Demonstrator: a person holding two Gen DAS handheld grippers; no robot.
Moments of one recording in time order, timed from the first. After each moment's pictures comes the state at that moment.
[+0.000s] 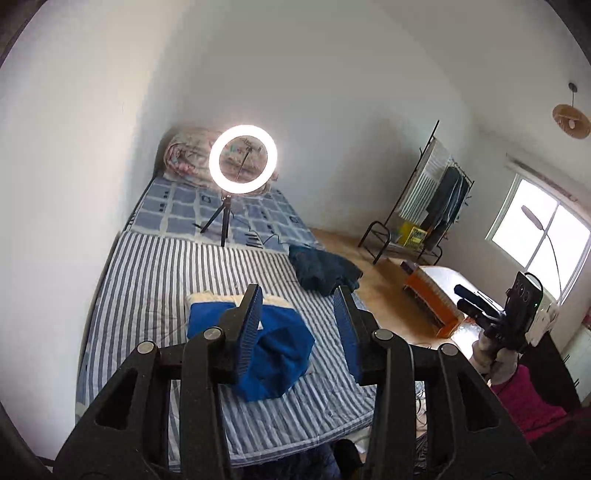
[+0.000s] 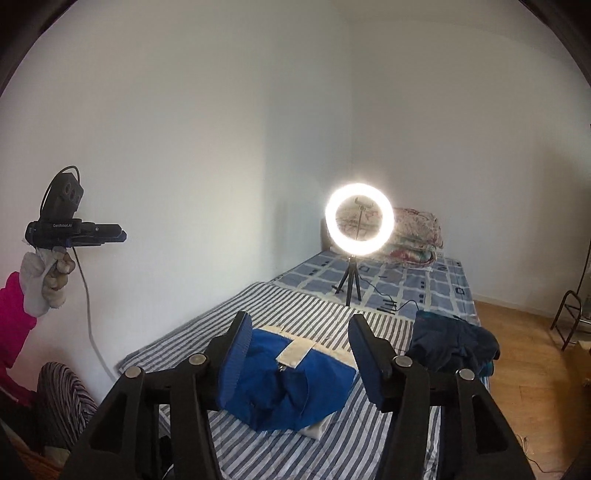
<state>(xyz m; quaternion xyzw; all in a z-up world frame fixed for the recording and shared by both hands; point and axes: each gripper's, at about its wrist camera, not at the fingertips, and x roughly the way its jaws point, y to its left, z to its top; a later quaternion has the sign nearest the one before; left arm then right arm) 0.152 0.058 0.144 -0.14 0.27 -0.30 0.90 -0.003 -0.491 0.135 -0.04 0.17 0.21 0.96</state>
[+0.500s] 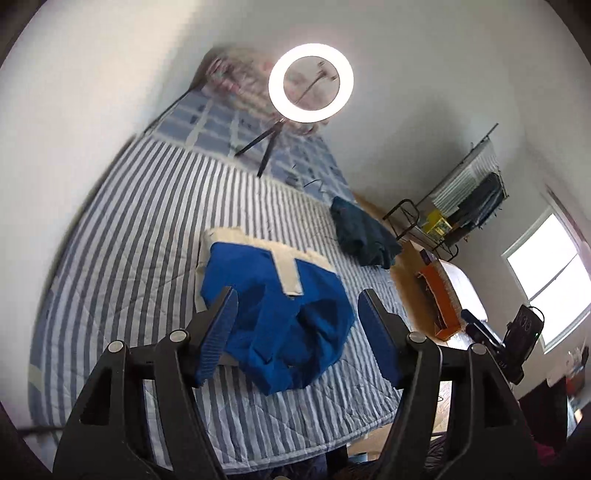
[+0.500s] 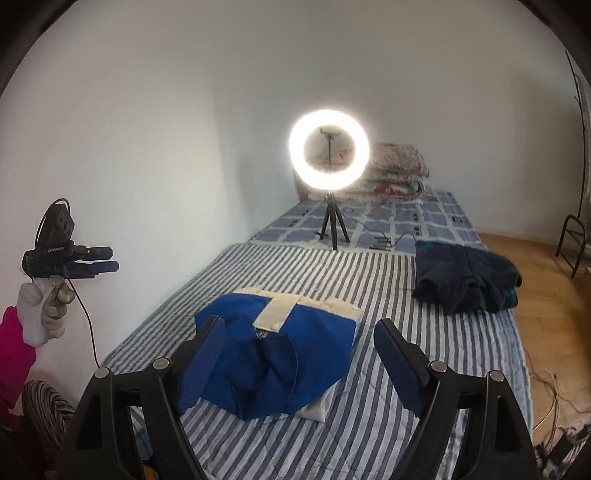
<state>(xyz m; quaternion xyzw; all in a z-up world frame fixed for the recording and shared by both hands) 0.296 0.049 -0.025 -0.21 0.41 -0.25 0.85 0.106 -0.505 0.002 0.04 0.30 0.16 0.94</state>
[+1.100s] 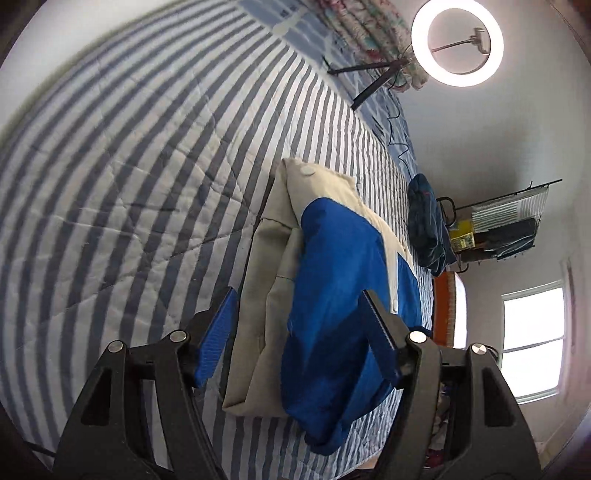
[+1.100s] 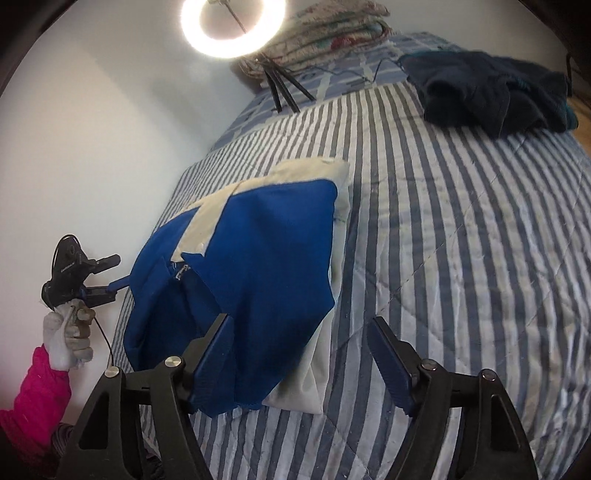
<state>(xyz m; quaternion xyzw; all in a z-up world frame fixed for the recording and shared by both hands) 0.429 0.047 -0.216 -0.33 0.56 -0.19 0.74 0.233 -0.533 -0.192 0.21 0.50 0.18 0.82</state>
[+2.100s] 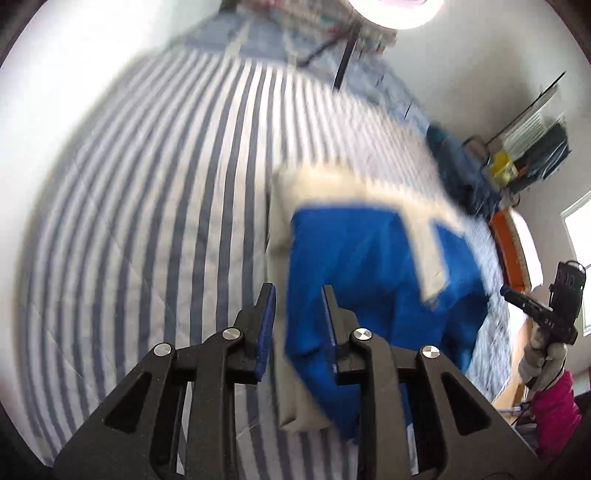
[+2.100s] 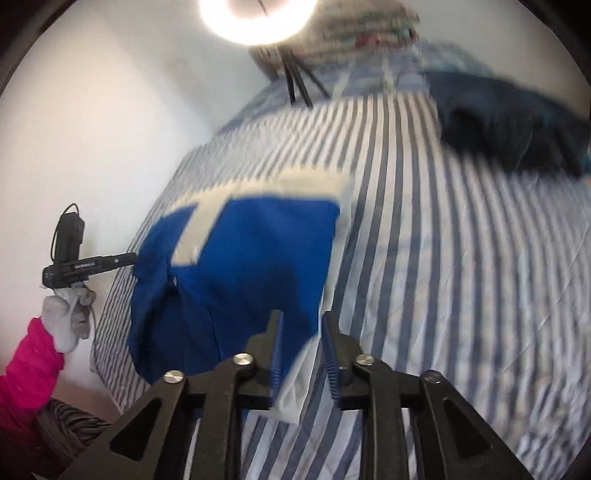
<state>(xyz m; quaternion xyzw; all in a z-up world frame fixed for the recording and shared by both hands) 0.432 -0.025 -0.174 -0.12 0.52 -0.19 0.82 0.248 -0.519 -0.139 0.11 0.47 0.19 0.86</state>
